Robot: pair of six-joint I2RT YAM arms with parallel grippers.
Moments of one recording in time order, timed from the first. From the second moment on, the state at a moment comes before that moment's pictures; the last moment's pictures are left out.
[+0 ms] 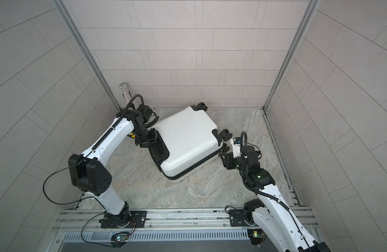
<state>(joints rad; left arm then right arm) -0.26 1.73 1.69 -1.41 0.14 -0.50 0.23 0.73 0.55 -0.41 -0.20 0.26</state>
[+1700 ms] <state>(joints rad) -0.94 2.06 2.23 -1.06 0.24 0.38 0.17 0.30 0.45 -0.55 -0.23 0.29</state>
